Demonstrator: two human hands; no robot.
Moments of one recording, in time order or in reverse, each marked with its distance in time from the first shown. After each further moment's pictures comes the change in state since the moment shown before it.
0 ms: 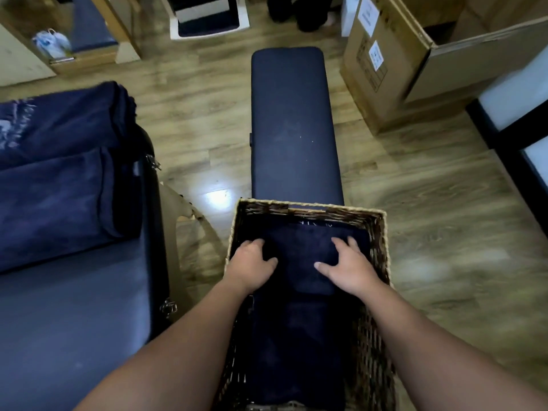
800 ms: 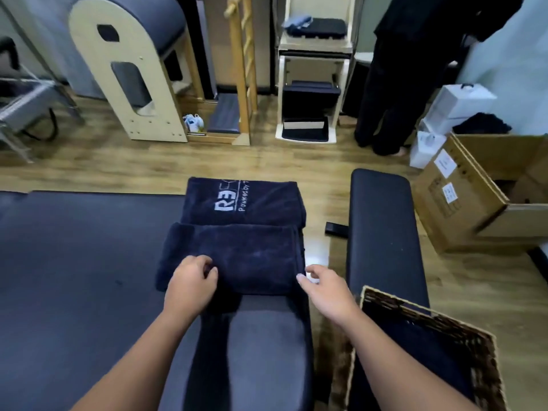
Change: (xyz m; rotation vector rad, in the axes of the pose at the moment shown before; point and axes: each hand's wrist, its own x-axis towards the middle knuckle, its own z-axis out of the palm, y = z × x) left_hand -0.132 -0.267 -0.302 -0.137 0.738 -0.132; right_hand -0.131 -0.368 0.063 0.089 0.030 -0.386
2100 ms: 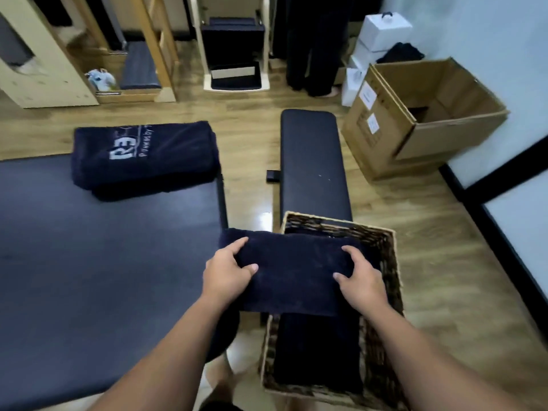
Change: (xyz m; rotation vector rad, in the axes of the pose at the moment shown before) left_hand -0.156 0.138 0.127 -0.242 -0.435 -0.008; right_hand -0.118 0.239 -0.067 -0.069 0.360 0.354
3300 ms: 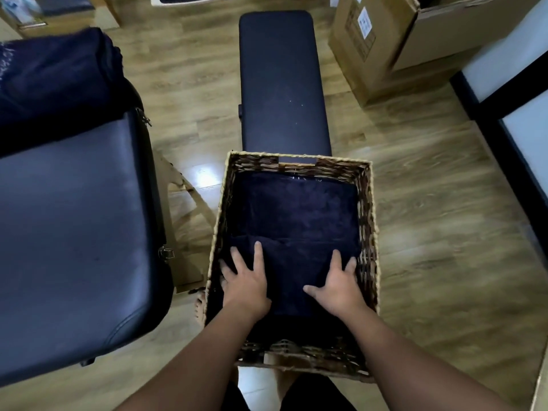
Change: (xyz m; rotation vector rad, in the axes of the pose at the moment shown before) left_hand -0.036 -0.035 0.224 0.822 -0.453 -0.054; right_hand 0.024 0.168 0.086 -0.078 -0.381 0.224
